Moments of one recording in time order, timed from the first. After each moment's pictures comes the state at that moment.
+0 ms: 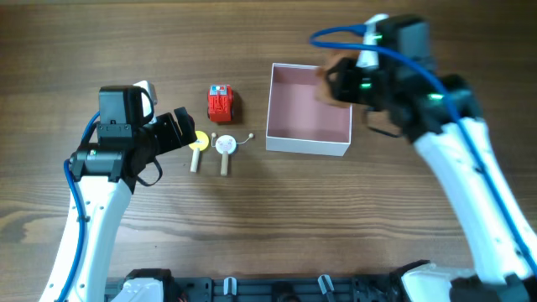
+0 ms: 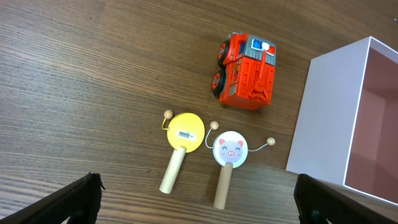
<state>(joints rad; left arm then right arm) -0.03 1.23 1.00 -0.74 0.12 -0.36 0.39 1.53 1.52 -0.84 -0.07 0.50</state>
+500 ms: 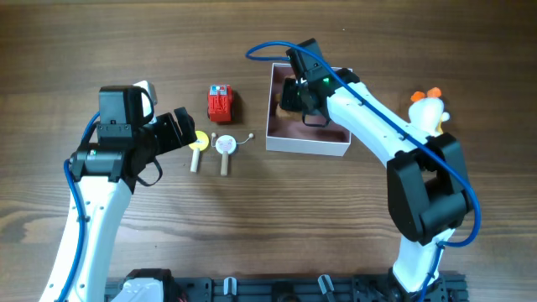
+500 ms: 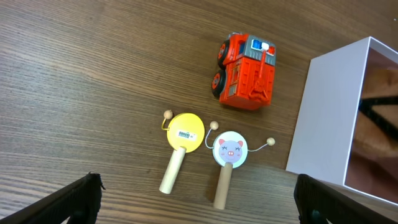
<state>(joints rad) -0.03 1.23 1.00 -0.74 0.12 -0.36 0.46 2.00 1.47 -0.54 -0.02 0.56</state>
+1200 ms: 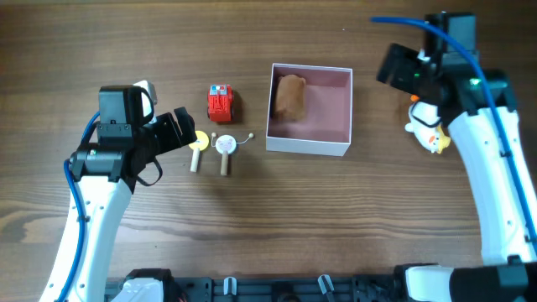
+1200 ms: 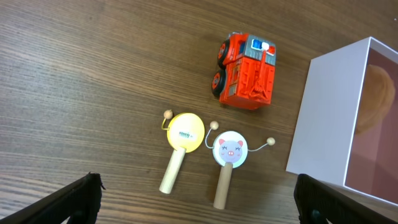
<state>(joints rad) -0.03 1.23 1.00 -0.74 0.12 -0.36 0.05 1.52 1.49 -0.94 0.17 0.40</state>
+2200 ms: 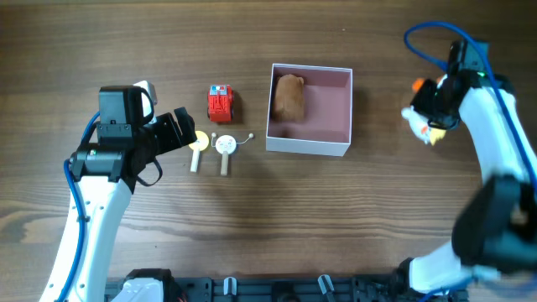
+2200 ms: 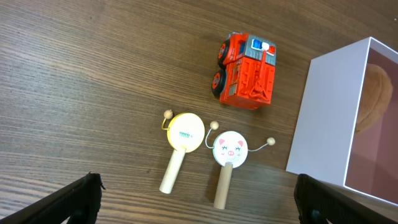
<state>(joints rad) -0.03 1.23 1.00 -0.74 0.12 -0.36 -0.17 1.68 1.32 -0.81 -0.03 0.37</state>
